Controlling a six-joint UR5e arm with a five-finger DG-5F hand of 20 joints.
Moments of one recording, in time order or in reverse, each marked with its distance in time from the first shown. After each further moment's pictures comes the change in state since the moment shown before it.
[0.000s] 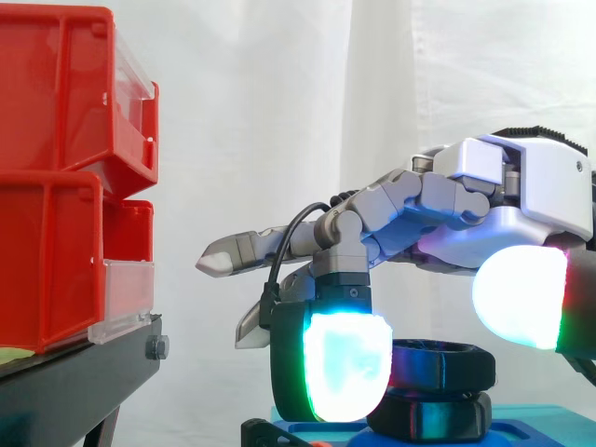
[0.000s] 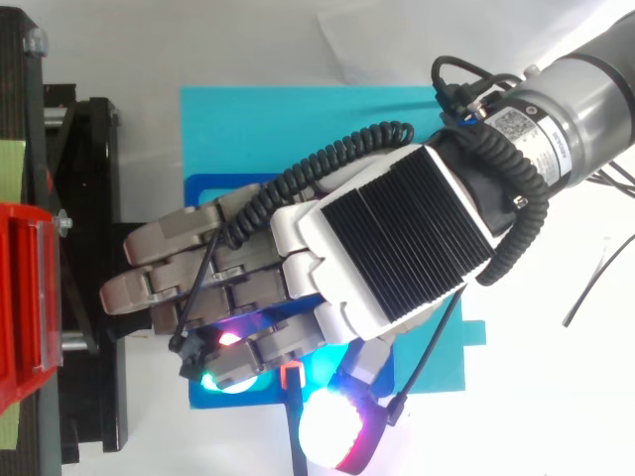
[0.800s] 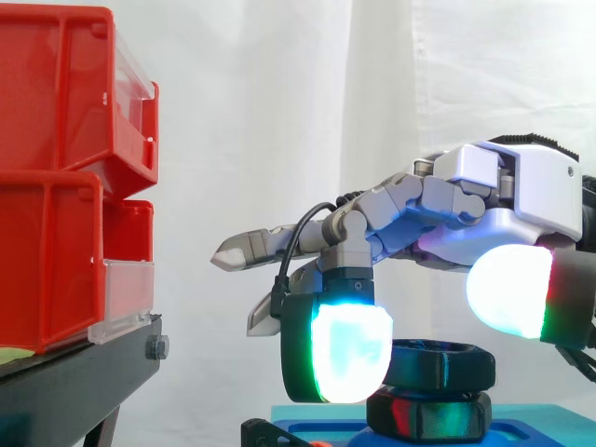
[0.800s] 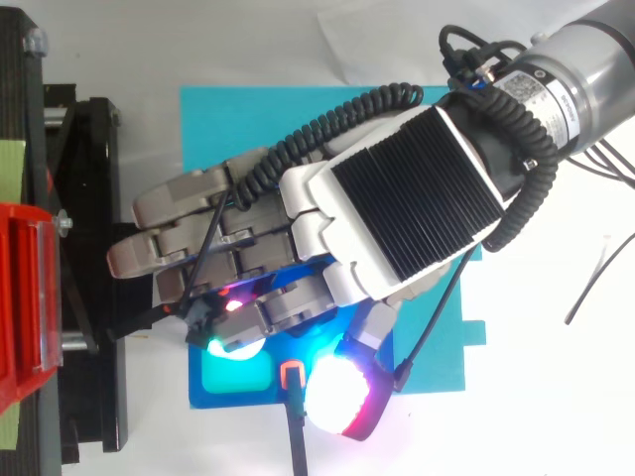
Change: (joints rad) arm -0.031 -0.001 0.001 0.019 -0.028 0.003
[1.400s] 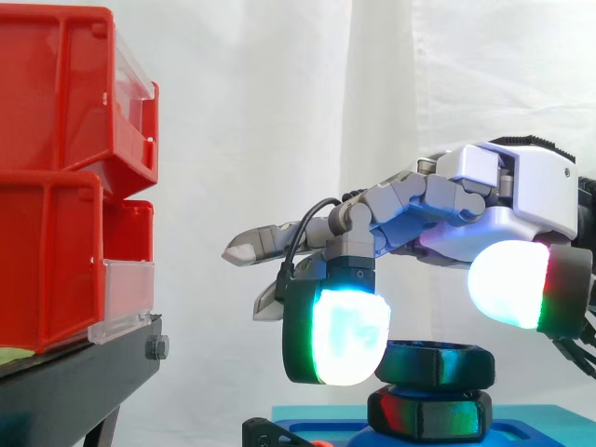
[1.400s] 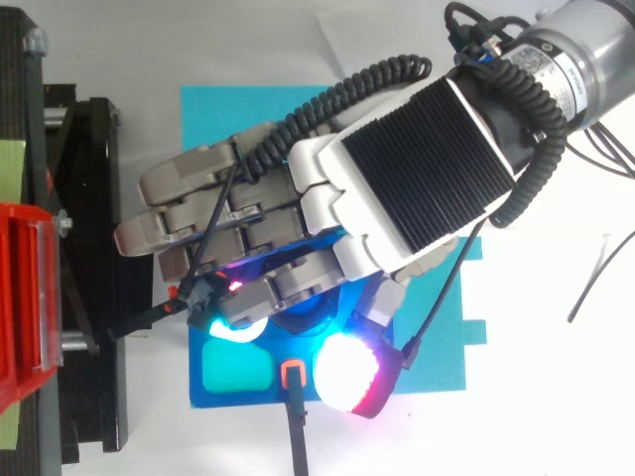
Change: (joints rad) arm -0.024 0.000 0.000 0.019 -0.035 0.010
